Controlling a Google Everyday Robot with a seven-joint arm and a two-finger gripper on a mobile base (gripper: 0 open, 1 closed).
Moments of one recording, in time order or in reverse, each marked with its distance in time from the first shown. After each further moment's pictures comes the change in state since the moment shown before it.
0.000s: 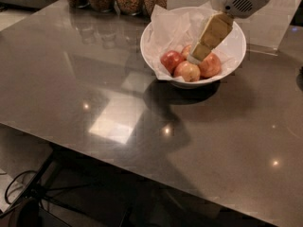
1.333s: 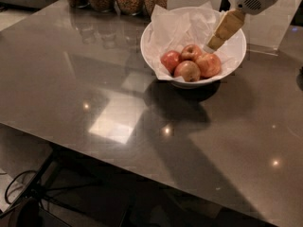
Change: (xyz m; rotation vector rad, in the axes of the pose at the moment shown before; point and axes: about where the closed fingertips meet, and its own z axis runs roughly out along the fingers) arm 0.053 -0.070 0.018 0.126 0.048 0.032
